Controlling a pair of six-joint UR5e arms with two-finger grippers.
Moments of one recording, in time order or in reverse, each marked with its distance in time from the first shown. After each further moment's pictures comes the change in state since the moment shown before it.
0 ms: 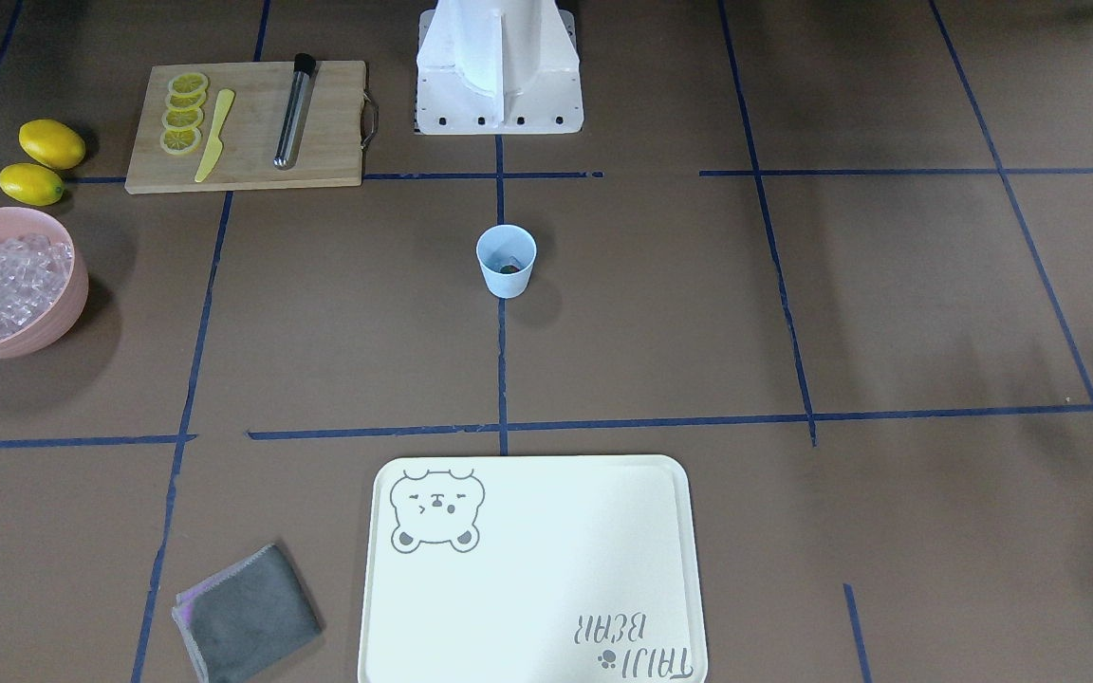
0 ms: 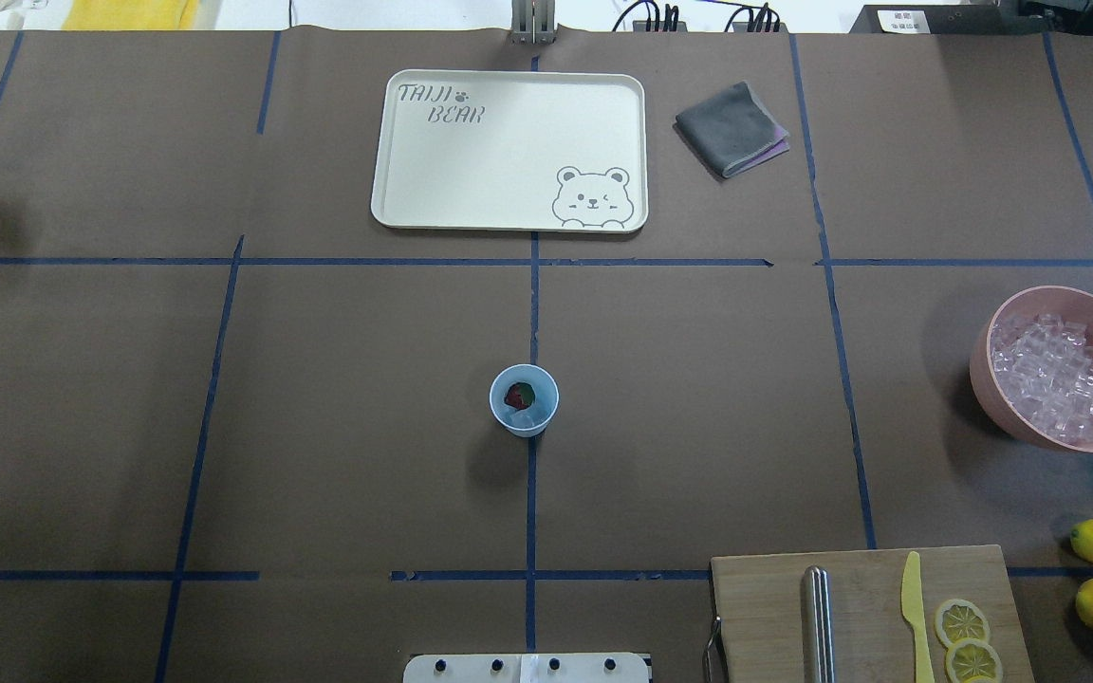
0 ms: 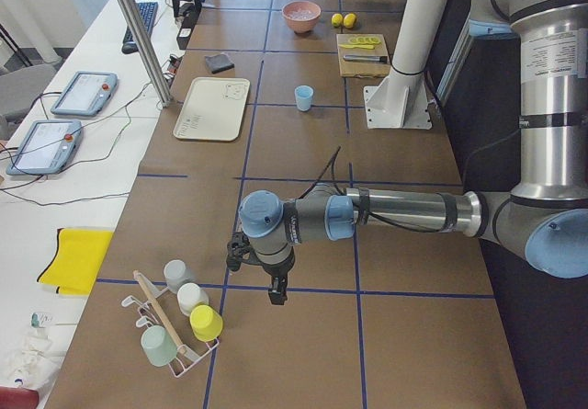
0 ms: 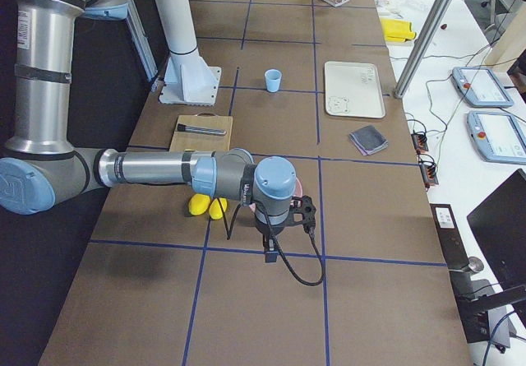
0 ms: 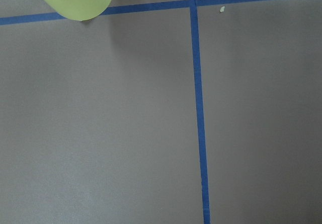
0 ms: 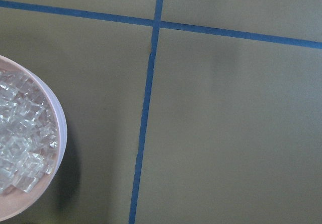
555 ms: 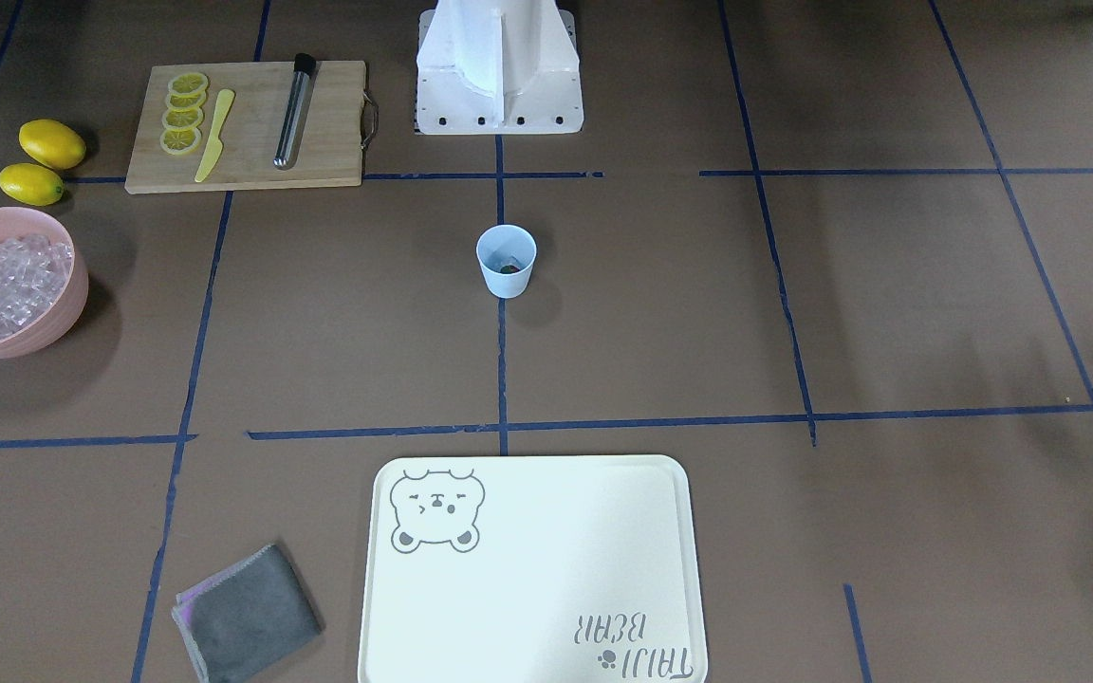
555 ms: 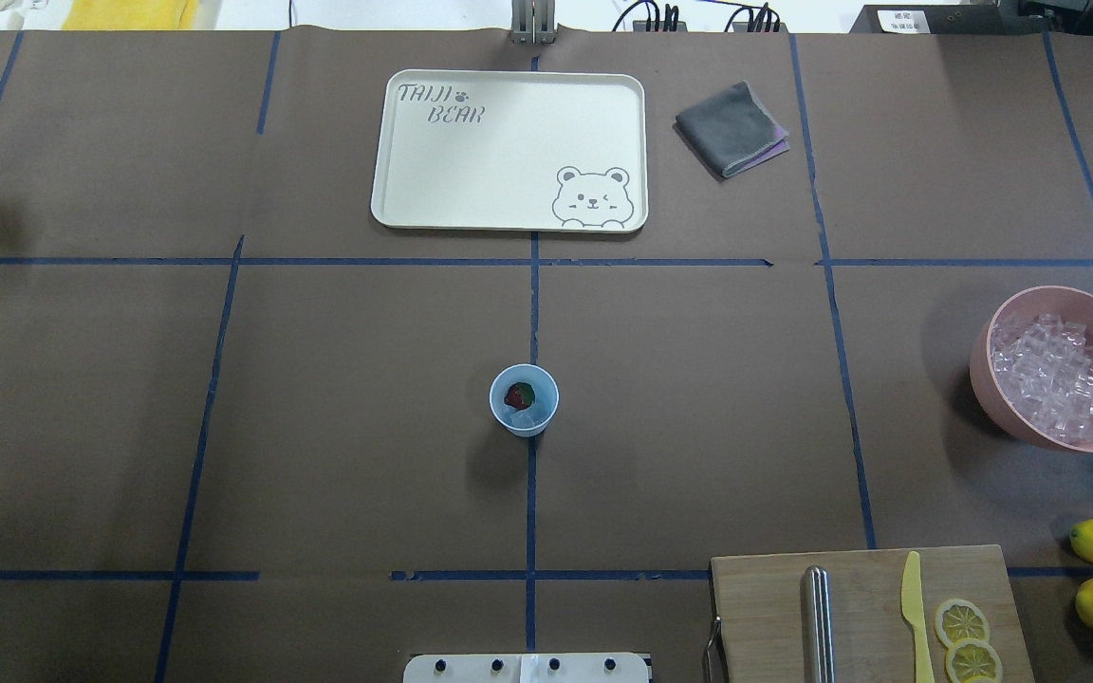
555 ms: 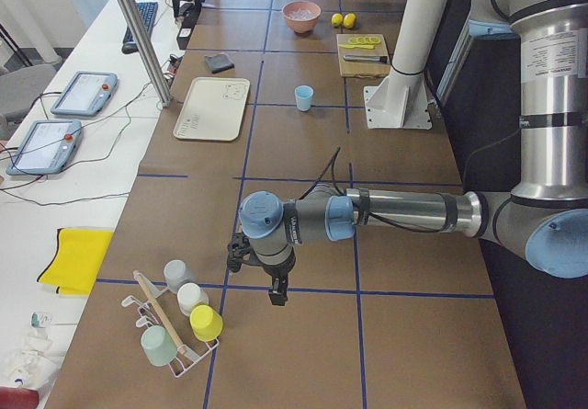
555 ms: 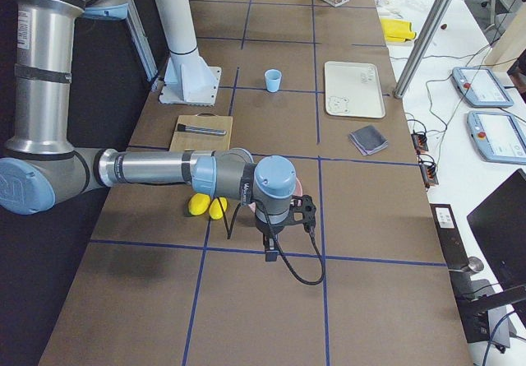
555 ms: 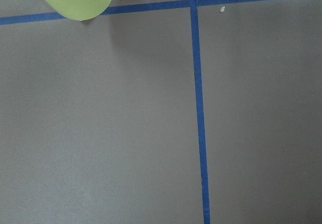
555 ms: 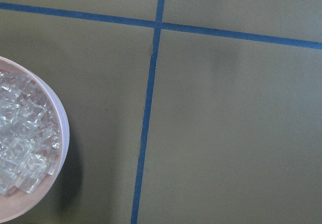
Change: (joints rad) left arm 0.000 0.005 0.002 0.002 0.000 -0.001; right arm 0.000 -0.001 0.002 0.000 0.004 0.006
